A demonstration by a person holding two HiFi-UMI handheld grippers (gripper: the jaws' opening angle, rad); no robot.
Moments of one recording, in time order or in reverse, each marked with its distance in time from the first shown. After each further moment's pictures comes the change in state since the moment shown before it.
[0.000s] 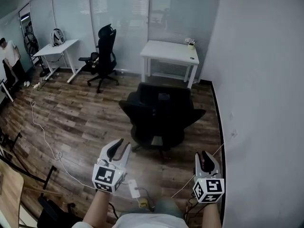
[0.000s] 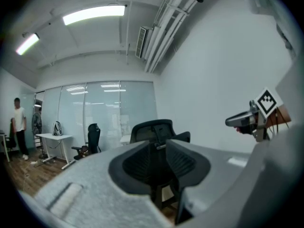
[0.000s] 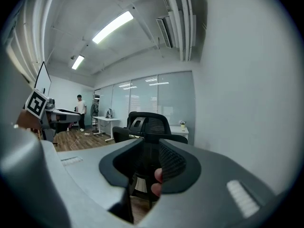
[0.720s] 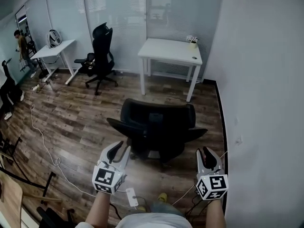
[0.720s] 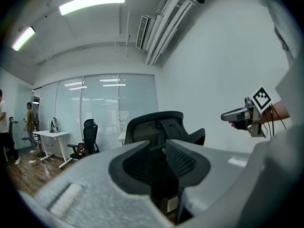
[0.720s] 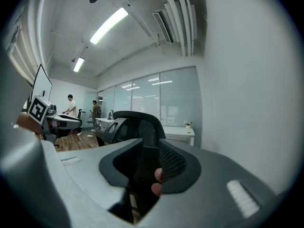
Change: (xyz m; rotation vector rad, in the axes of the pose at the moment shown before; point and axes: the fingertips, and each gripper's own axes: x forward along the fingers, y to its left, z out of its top) left arm 0.177 0.034 -0.017 -0.012 0.054 0.001; right arm 0.170 -0.099 0.016 0.009 -0.002 0.077
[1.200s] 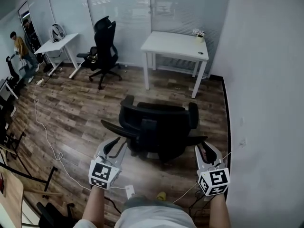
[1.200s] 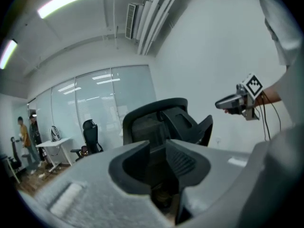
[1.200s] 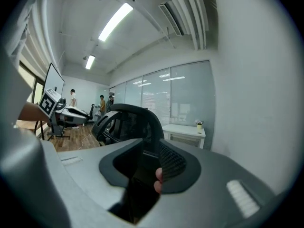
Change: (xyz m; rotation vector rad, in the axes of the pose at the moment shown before) left arm 0.077 0.010 -0.012 0.122 0.128 0.003; right arm 0.078 -0.051 -0.004 -0.080 0.044 0.155
